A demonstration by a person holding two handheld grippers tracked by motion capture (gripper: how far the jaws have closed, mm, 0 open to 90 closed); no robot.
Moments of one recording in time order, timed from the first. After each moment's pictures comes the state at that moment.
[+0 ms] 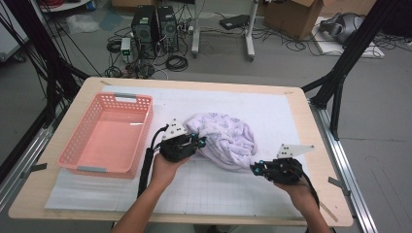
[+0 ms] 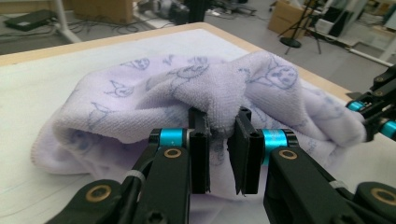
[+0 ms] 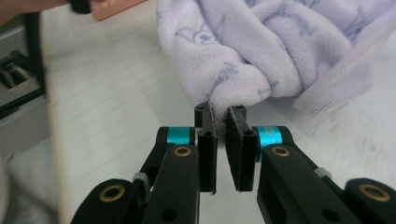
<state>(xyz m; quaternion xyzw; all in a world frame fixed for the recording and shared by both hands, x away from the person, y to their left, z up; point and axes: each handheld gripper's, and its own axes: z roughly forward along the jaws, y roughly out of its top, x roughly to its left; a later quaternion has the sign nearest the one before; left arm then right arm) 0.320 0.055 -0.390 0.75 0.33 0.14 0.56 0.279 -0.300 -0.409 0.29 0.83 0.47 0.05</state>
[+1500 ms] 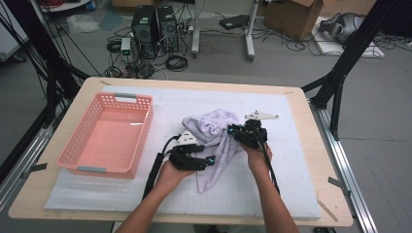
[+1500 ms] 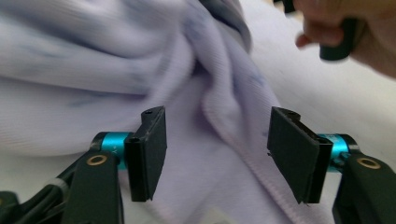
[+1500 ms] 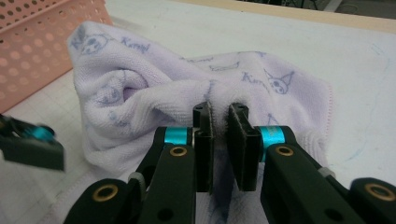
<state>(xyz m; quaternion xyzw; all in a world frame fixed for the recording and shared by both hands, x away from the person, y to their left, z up) 0.324 0.031 -0.431 0.80 0.33 0.07 0.50 0.379 -0.213 -0.406 0.43 0.75 0.47 0.16</state>
